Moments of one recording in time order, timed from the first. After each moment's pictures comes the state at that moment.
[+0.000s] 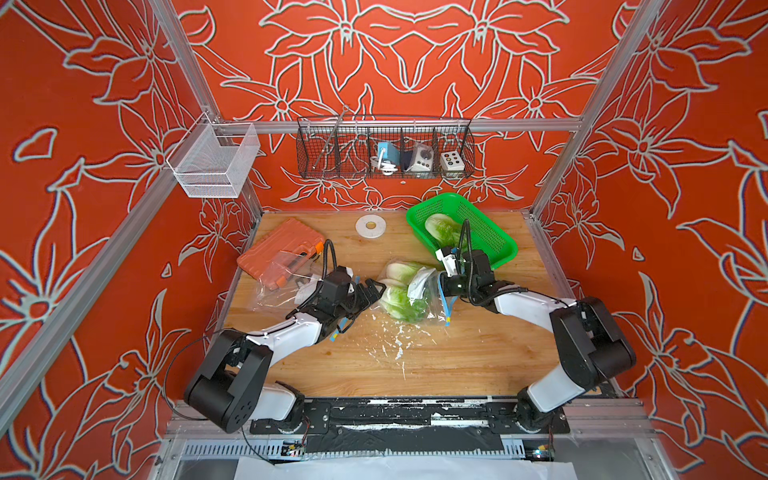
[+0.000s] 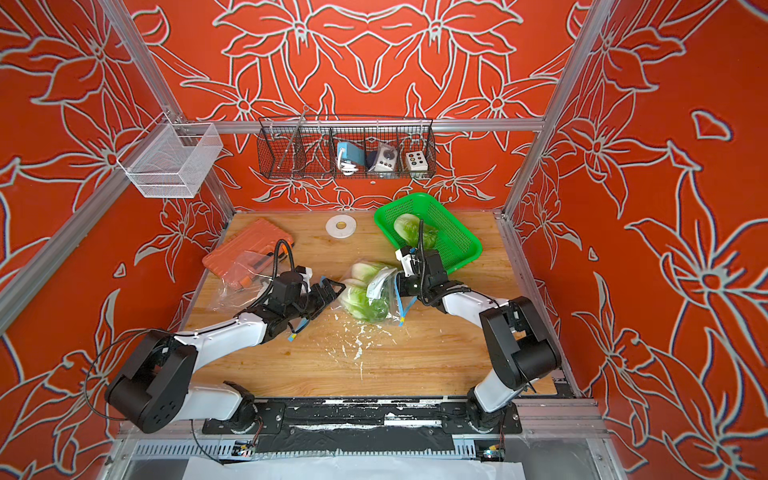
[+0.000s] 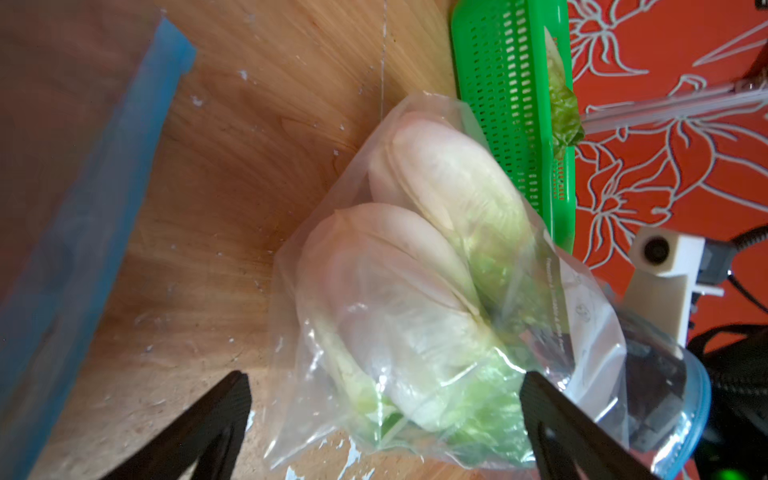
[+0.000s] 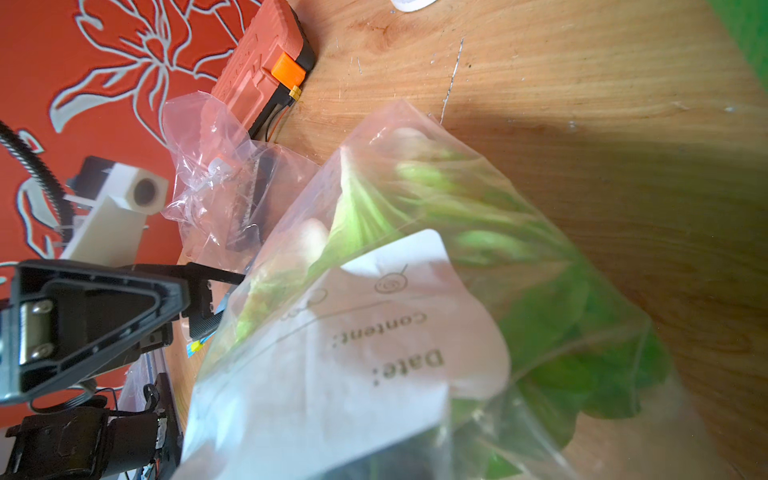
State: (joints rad) left arm -0.40 1.39 0.55 0.25 0.27 -1.08; right arm 0.41 1.59 0.80 0.12 -0.60 0.40
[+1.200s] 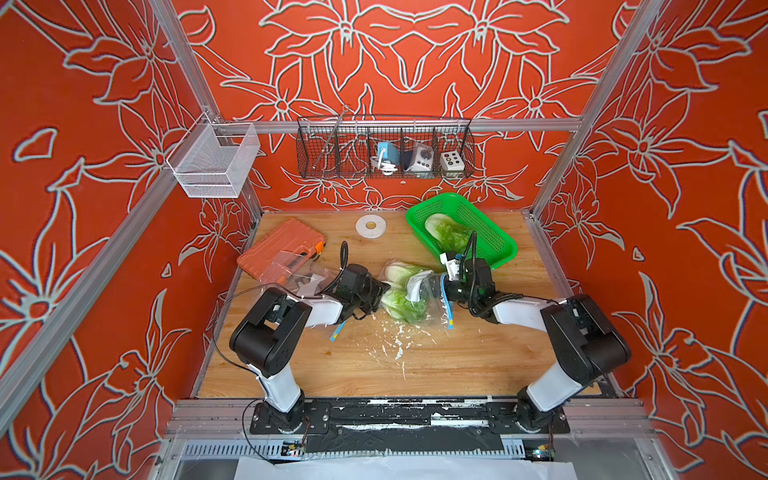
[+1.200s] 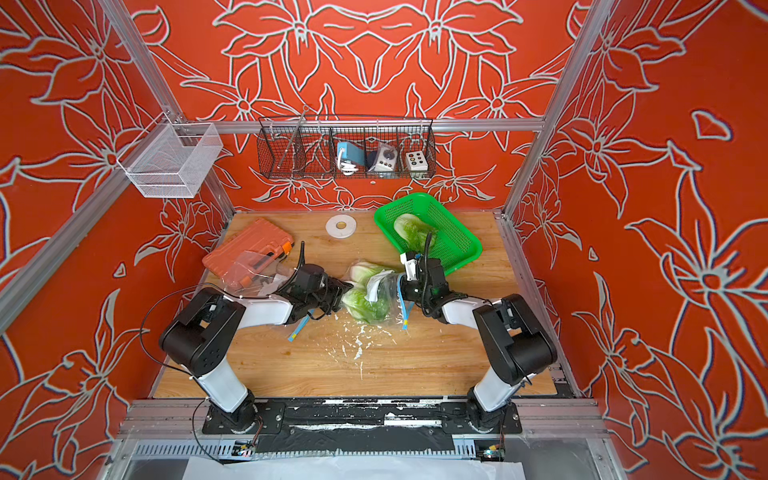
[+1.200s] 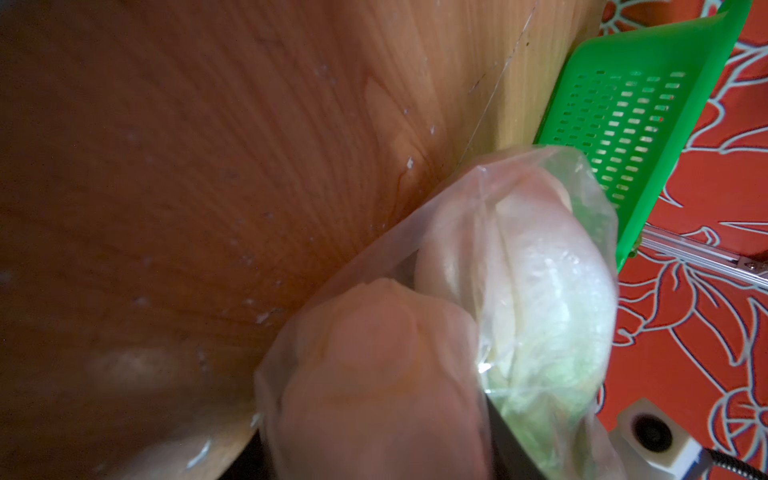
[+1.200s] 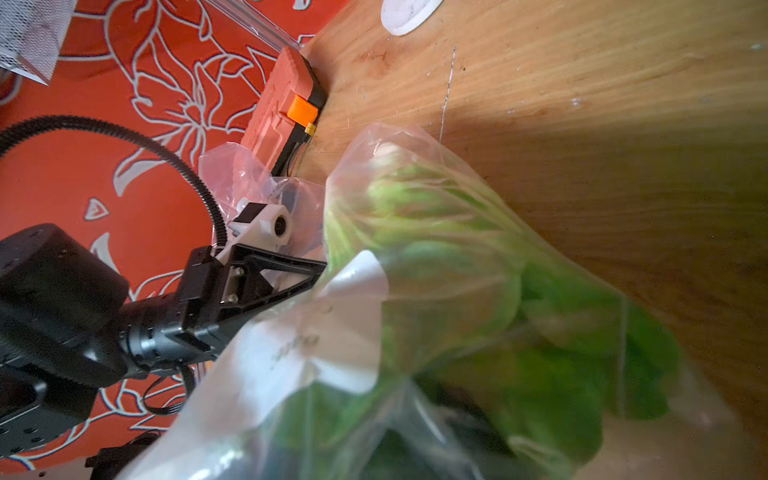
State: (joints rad) left arm -0.43 1.72 0.73 0.31 0.31 -1.47; right arm 0.41 1.66 0.68 0.43 -0.61 0.64
